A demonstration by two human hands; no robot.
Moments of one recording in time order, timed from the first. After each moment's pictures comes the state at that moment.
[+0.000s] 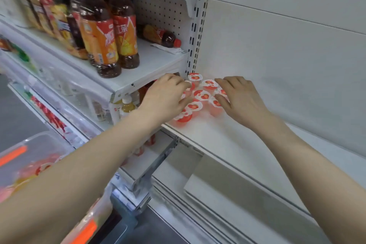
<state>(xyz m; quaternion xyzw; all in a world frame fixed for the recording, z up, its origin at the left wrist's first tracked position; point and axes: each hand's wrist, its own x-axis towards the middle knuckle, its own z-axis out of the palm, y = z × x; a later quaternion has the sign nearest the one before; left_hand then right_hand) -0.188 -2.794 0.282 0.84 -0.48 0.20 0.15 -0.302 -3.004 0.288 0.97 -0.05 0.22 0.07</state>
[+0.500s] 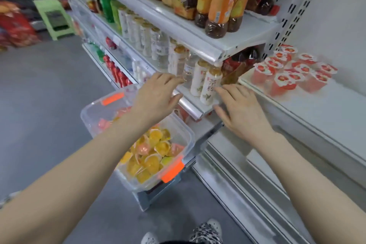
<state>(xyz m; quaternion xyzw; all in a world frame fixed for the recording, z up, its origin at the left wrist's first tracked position) -0.188 -2.501 0.201 0.89 -0.36 0.21 0.16 -0.289 -2.739 0.206 0.97 0.09 0.22 0.01</state>
